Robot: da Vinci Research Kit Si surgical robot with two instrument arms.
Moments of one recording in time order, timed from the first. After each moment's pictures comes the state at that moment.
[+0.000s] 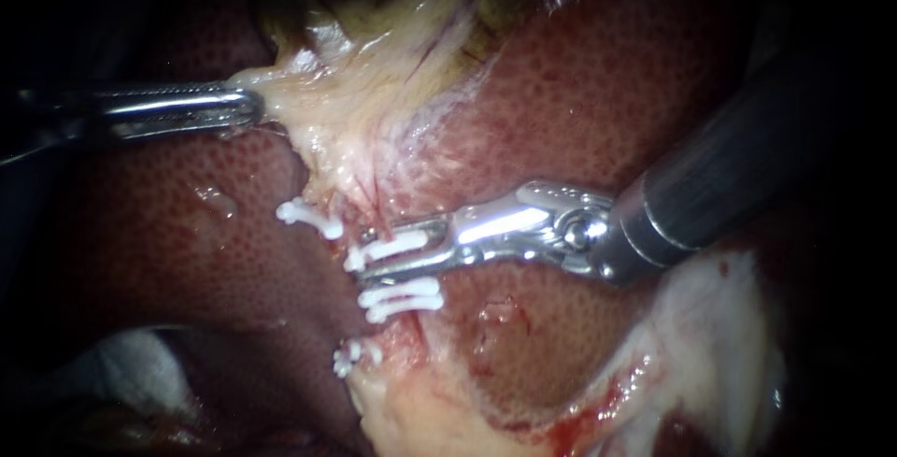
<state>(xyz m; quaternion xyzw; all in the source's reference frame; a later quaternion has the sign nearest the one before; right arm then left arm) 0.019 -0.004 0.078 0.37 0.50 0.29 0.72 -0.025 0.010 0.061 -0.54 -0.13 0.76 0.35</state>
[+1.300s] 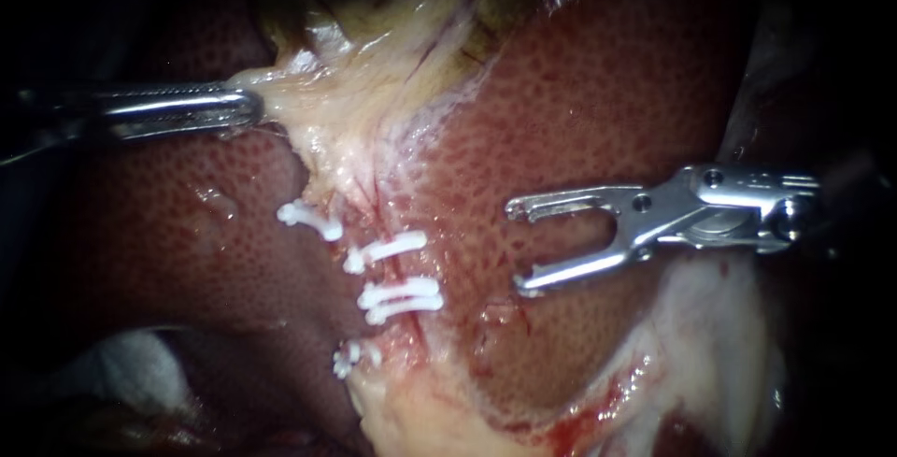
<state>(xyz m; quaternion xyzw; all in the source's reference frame) 0.005 -0.001 0.068 0.29 0.57 0.13 0.76 -0.025 0.010 0.062 -0.54 -0.13 0.76 0.35</state>
